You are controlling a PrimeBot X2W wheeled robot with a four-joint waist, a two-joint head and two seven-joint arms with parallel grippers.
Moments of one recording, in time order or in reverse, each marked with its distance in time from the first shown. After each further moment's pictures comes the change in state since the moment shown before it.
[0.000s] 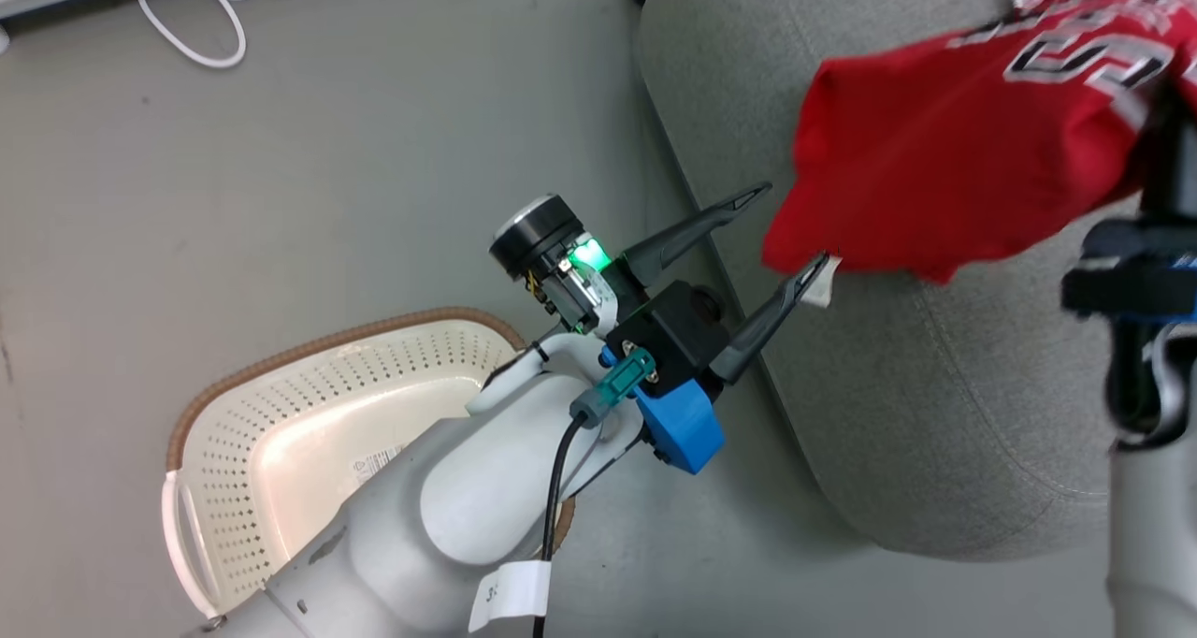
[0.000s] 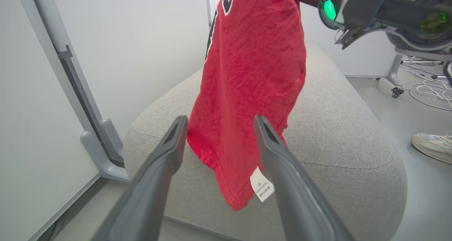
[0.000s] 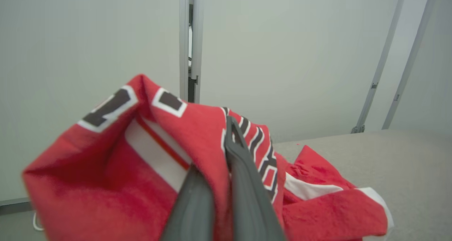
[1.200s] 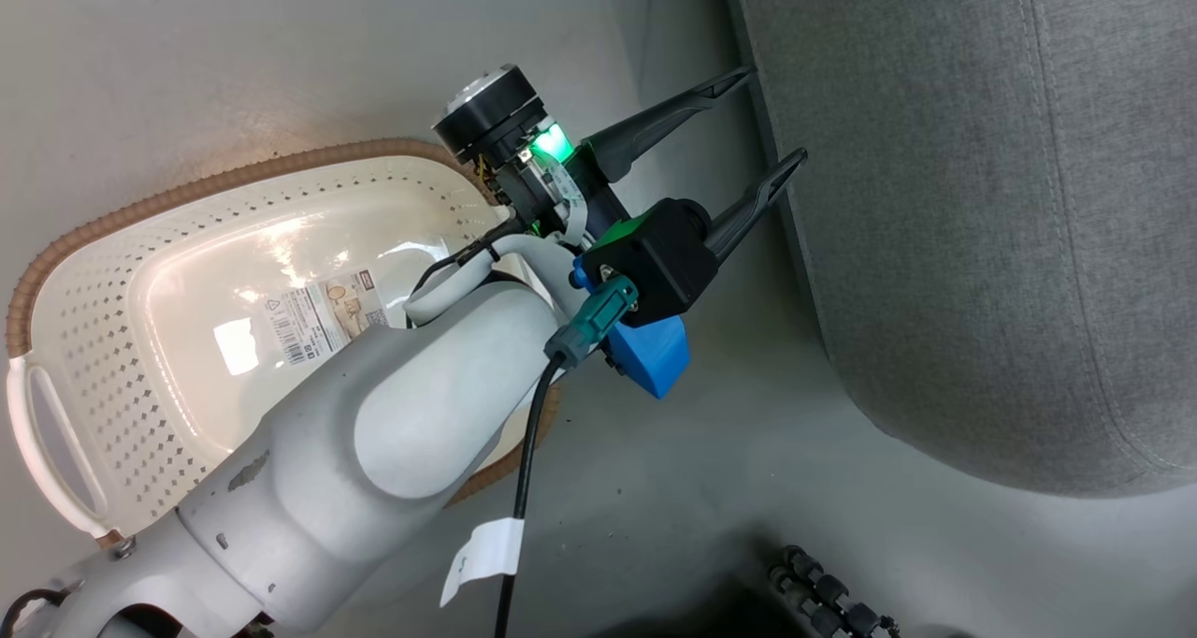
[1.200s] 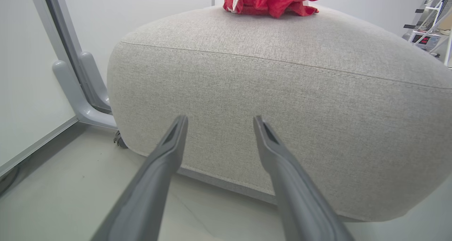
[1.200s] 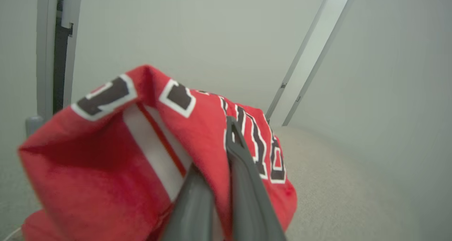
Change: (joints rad) left arm -0.171 0.112 -0.031 -0.091 0.062 0.007 0.058; right arm -0.371 -0.332 -0.370 0.219 0.030 0.000 0.000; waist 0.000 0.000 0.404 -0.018
